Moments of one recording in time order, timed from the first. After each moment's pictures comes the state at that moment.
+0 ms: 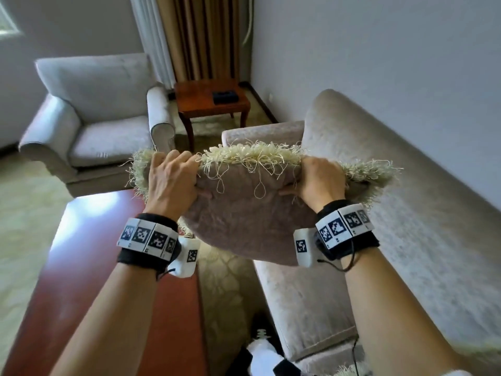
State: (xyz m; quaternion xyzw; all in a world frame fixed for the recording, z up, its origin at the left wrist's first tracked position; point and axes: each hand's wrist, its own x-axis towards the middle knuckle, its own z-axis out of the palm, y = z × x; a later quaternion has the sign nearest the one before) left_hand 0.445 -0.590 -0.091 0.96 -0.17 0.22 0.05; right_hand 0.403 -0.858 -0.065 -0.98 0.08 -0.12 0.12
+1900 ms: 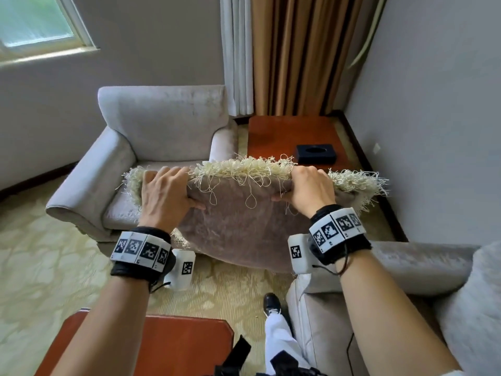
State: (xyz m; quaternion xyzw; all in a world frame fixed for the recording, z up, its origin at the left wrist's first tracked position) left_hand 1.261 -0.349 -0.143 0.98 0.04 0.19 0.04; right_hand 1.327 -0.623 -0.126 -0.99 -0.12 -0.07 0.10
